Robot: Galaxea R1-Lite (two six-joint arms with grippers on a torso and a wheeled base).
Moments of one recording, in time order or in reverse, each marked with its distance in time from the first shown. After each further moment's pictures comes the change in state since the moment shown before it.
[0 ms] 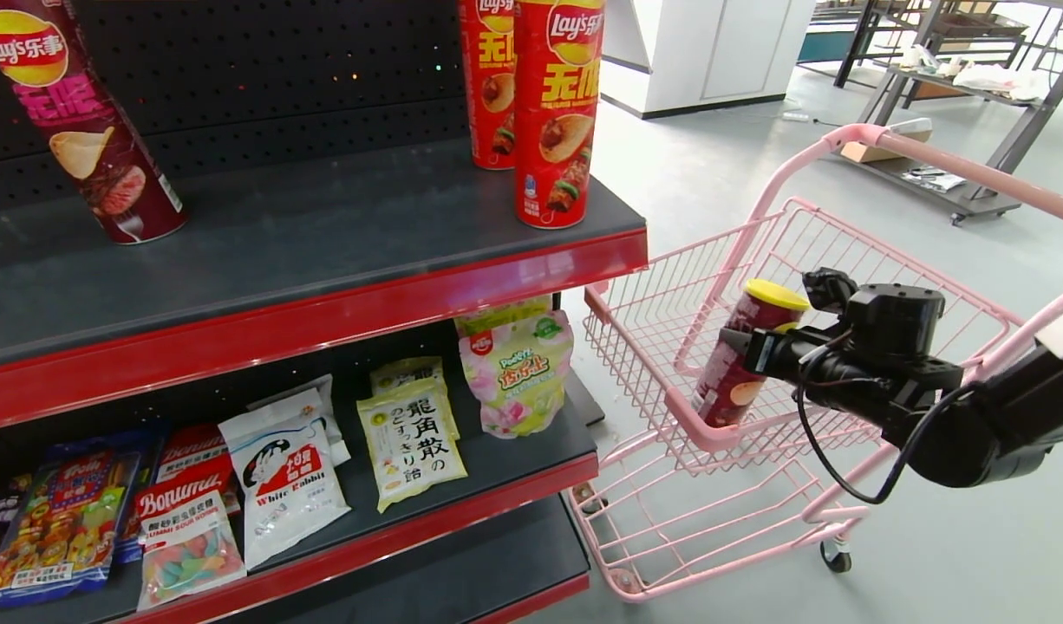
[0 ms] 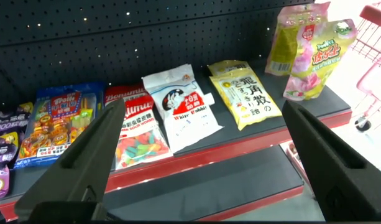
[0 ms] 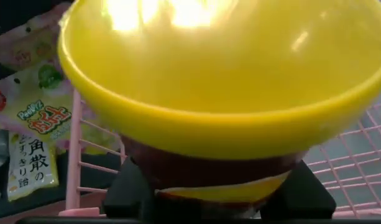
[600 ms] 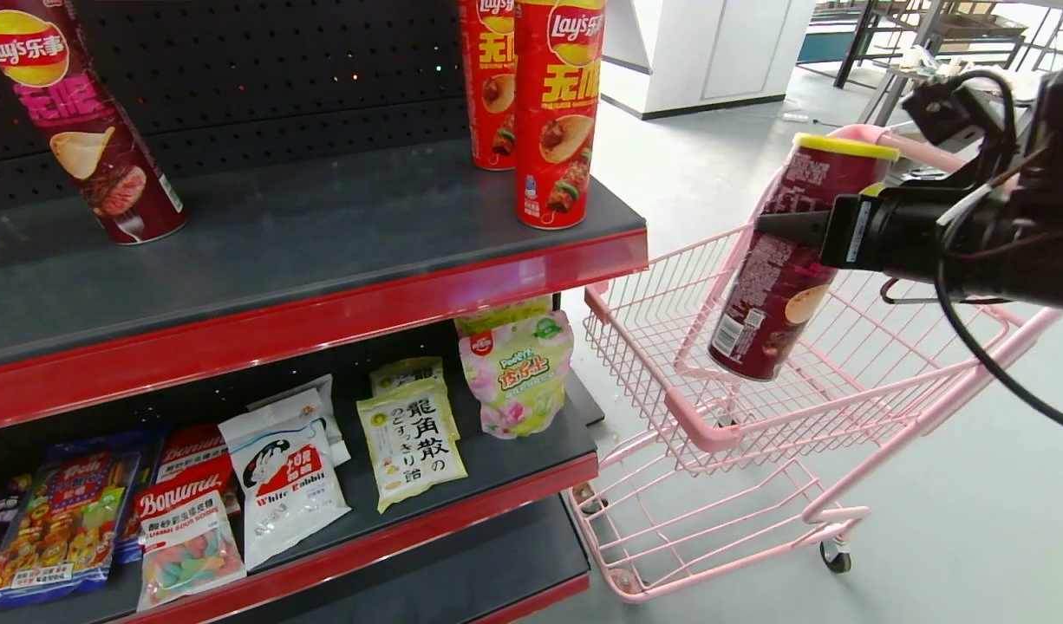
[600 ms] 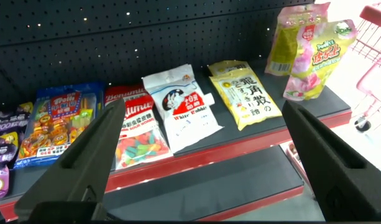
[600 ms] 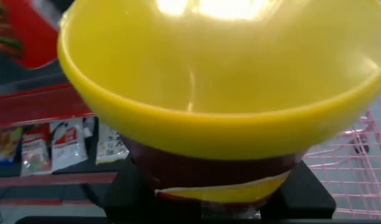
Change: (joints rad) left arm 0.000 0.000 0.000 -0.001 0.000 0.000; right arm 0.164 -0.491 -0.338 0.790 0.030 -0.083
